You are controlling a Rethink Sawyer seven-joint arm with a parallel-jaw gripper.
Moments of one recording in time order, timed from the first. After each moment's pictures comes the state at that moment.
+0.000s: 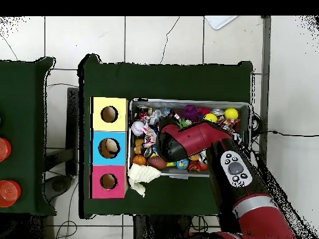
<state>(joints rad) -0.49 -0.52 0.35 1.59 -0.84 0.16 1.46</state>
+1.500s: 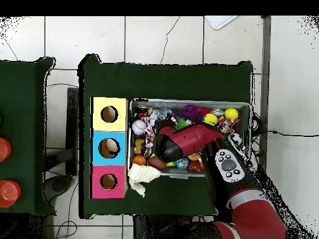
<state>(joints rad) -0.46 -0.47 0.33 1.58 -0.82 0.16 1.46</state>
